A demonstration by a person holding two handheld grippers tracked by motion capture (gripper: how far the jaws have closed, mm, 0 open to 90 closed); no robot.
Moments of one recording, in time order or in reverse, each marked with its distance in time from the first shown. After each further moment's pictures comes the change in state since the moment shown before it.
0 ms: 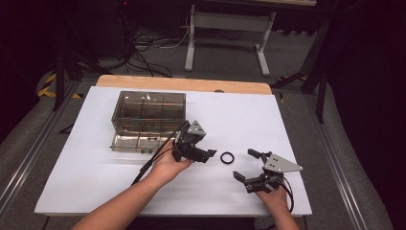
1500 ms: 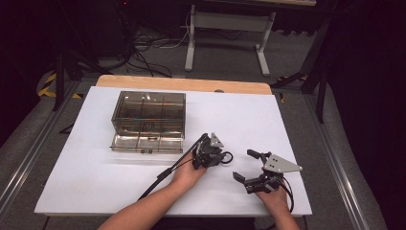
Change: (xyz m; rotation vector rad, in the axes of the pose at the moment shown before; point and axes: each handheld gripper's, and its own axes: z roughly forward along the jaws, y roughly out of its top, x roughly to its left) left arm -0.019 -0.016 0.077 0.048 0.087 0.024; right arm 0.001 0.000 0.000 0.002 0.014 -0.003
